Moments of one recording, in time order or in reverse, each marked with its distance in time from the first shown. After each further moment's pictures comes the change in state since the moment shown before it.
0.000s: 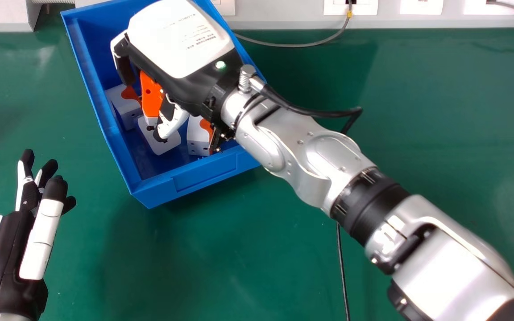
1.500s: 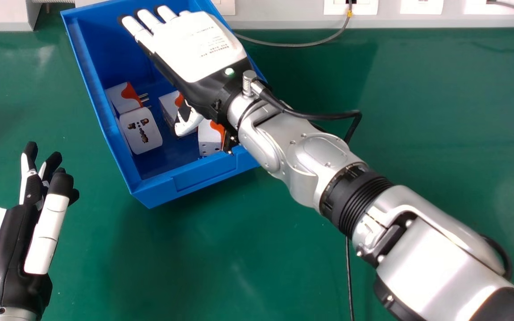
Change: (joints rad) left arm -0.012 -0.003 -0.017 -0.016 0.010 0.001 0.020; right arm -0.022 0.005 0.047 0.114 0.079 0.107 -0.006
